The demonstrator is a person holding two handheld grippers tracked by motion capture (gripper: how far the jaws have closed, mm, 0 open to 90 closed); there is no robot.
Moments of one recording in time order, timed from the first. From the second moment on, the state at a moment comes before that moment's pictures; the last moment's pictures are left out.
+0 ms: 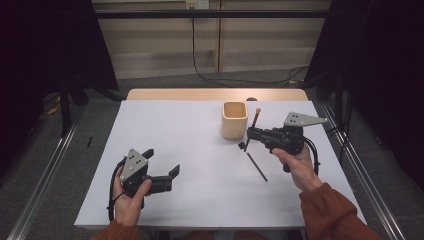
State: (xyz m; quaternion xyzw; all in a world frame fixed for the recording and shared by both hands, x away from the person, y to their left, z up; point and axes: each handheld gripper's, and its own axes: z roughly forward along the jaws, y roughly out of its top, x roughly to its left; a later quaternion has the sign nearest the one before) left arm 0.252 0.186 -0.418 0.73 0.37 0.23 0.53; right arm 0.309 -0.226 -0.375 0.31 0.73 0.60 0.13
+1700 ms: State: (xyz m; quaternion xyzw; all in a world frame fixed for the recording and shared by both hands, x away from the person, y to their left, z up) left arm 0.244 0.198 -0.434 0.70 0.37 0.21 0.57; right arm 0.394 -0.227 -0.312 0.33 0.72 0.58 0.18
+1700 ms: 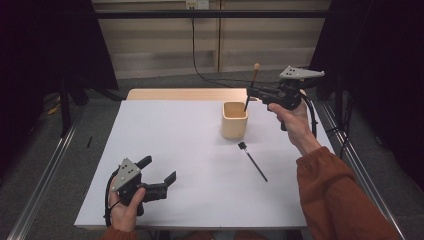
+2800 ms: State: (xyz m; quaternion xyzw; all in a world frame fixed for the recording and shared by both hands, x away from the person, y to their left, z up) left arm 0.240 0.197 -0.428 0.71 0.35 0.21 0.57; right arm 0.436 -0.205 -0.322 0.35 0.73 0.55 0.19
